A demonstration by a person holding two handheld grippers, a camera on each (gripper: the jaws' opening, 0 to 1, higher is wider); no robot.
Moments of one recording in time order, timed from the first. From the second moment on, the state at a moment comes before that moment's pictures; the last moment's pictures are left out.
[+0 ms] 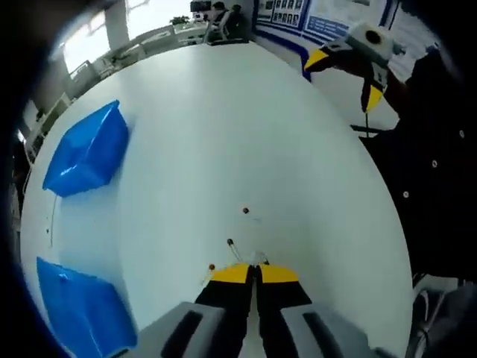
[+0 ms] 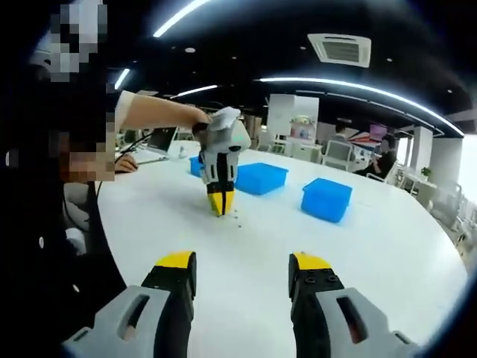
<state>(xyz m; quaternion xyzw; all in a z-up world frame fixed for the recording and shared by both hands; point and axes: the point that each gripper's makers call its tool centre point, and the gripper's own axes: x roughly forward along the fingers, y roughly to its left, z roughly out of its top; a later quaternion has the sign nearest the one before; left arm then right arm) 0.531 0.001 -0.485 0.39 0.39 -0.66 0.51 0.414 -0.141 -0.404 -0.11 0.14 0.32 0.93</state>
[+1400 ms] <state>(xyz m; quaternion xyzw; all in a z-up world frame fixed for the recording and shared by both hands) 0.519 0.019 -0.315 0.00 0.00 -0.43 0.90 0.408 -0.143 -0.345 -0.08 0.05 0.25 0.96</state>
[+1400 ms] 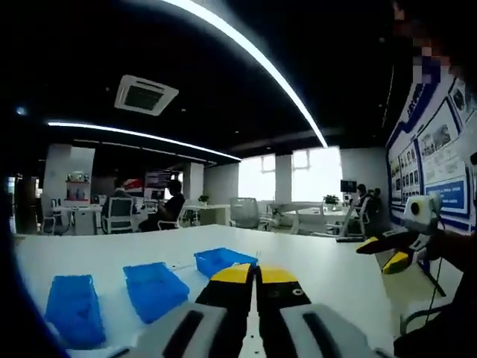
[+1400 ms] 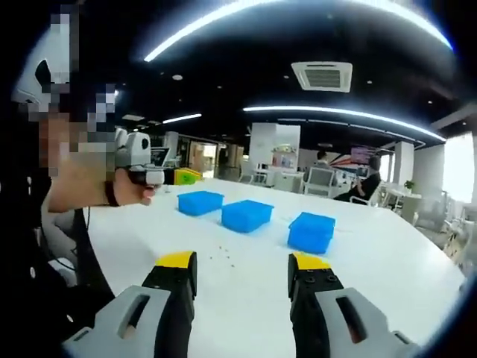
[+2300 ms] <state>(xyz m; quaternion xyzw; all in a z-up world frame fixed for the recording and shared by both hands) 0.726 -0.156 -0.316 0.05 0.06 -0.39 0.92 0.408 -0.229 -0.353 -0.05 0.06 0.11 0.99</state>
